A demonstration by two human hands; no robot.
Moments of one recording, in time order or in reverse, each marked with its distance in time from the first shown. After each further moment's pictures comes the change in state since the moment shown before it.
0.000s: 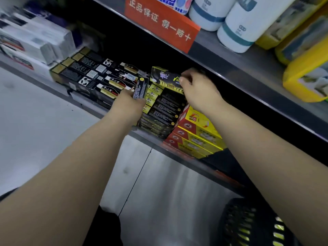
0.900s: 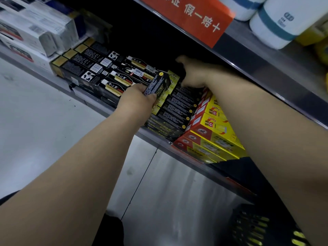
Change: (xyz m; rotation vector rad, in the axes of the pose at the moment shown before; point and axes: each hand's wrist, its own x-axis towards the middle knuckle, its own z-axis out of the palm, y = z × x) left_hand 0.026 -0.004 0.002 0.068 -0.028 0.062; right_hand 0.091 -0.005 0.026 -0.337 -0.438 -0.100
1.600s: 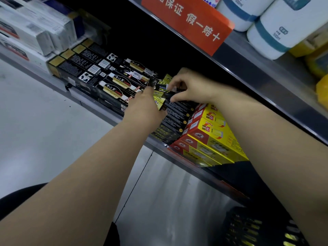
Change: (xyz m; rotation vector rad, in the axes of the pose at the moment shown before) left_hand 0.002 -0.001 0.015 0.376 -0.072 0.149; right_hand -0.023 0.006 0.013 0.106 0.036 -0.286
